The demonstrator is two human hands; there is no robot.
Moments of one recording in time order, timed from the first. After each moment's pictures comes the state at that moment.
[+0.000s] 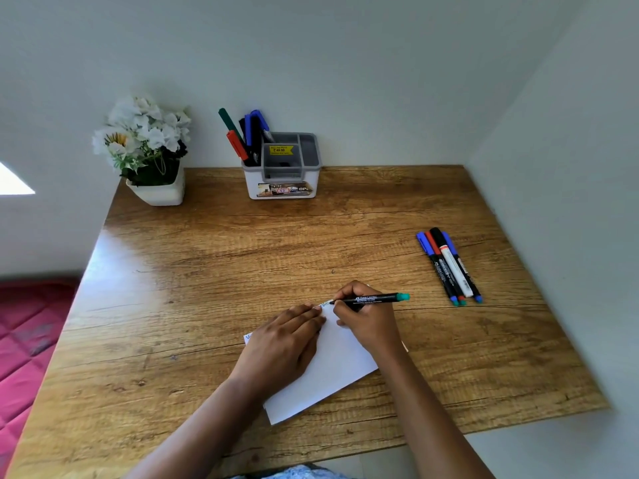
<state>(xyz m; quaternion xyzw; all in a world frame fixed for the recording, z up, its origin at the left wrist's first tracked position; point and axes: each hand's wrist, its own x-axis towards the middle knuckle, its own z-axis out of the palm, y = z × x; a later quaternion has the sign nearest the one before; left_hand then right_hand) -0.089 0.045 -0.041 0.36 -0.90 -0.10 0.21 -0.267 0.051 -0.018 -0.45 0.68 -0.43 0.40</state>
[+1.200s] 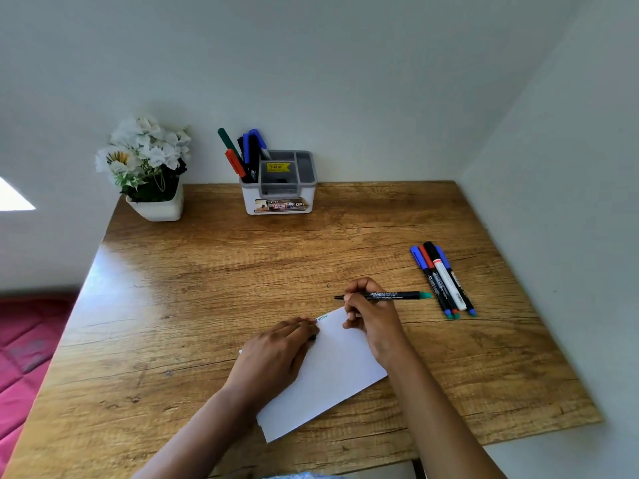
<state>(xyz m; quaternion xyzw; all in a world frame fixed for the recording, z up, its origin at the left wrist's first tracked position) -0.088 0.041 -0.024 0.40 -0.88 -0.15 0.19 -0.279 0.040 0.007 -0.28 0.59 -0.53 0.53</state>
